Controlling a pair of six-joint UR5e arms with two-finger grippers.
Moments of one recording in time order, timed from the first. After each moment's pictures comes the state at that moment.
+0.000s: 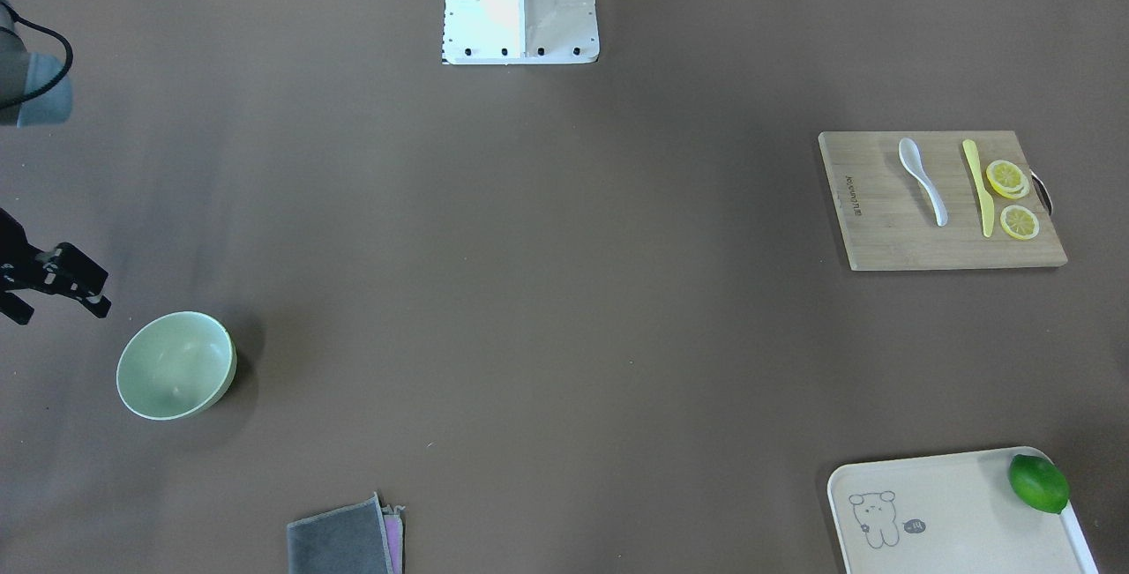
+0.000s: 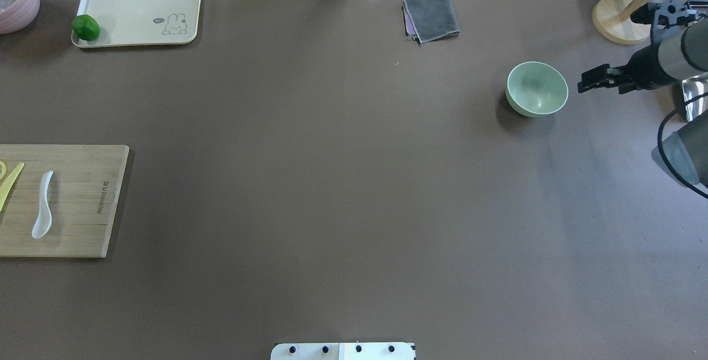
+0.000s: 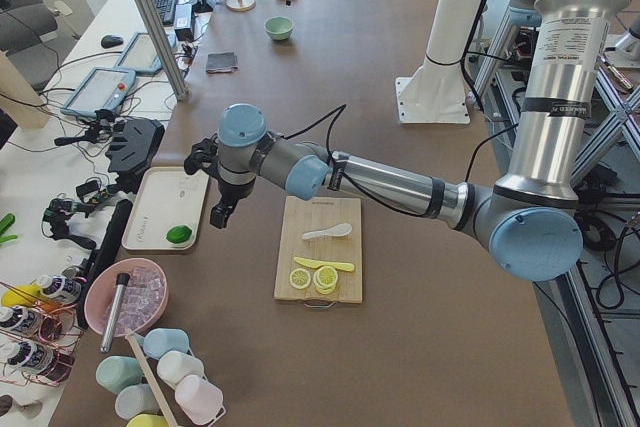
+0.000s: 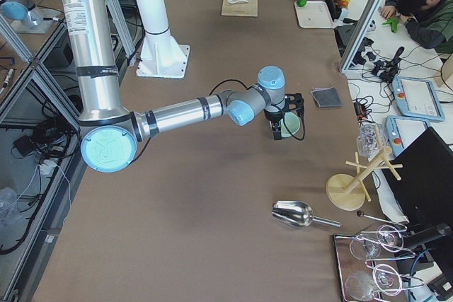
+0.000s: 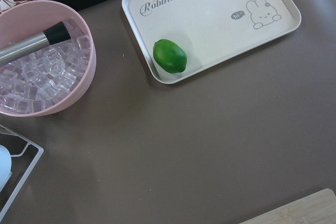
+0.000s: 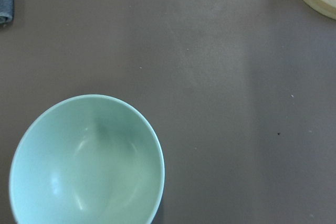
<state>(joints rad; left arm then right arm) -1.48 -1.69 -1.69 -1.82 -2.33 -0.04 1.06 -1.39 1.54 -0.96 2.09 0.87</state>
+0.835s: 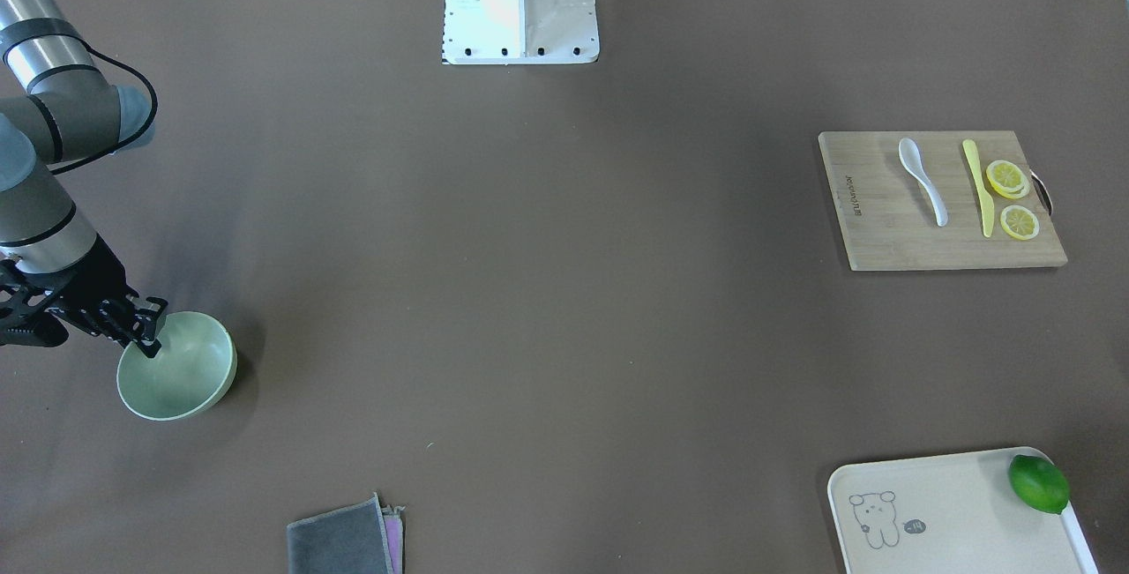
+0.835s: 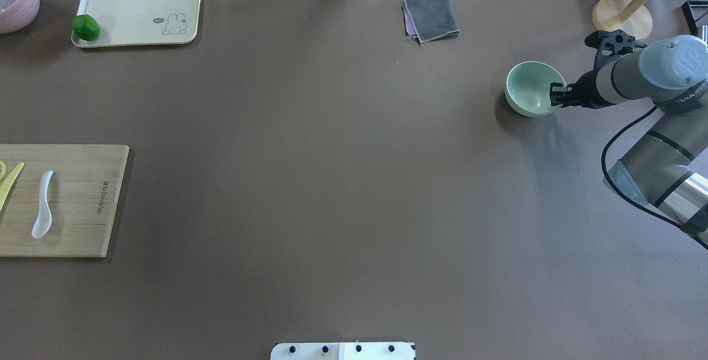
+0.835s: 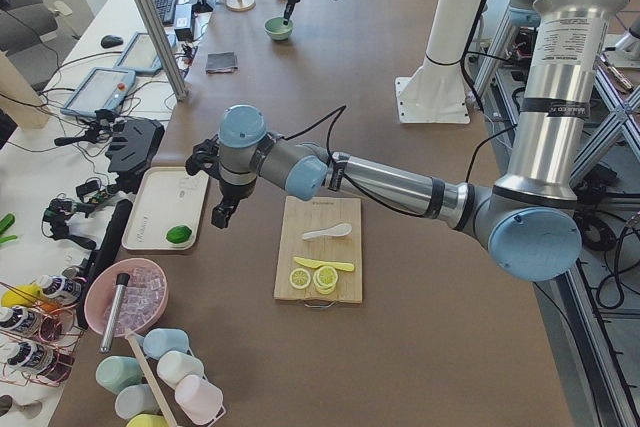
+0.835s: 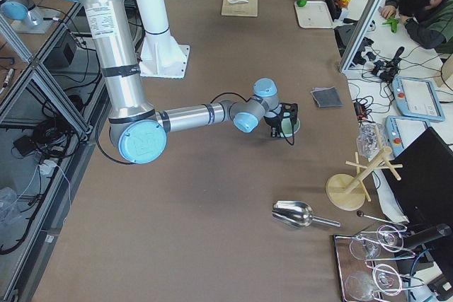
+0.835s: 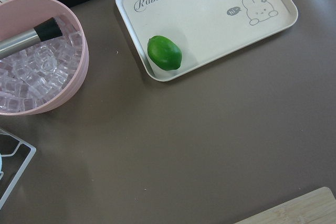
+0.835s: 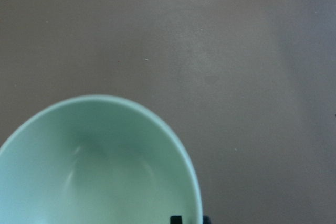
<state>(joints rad) -1.47 -1.69 -1.69 -1.82 -2.33 -0.04 0.93 -1.35 1.47 -0.89 1.93 1.09</state>
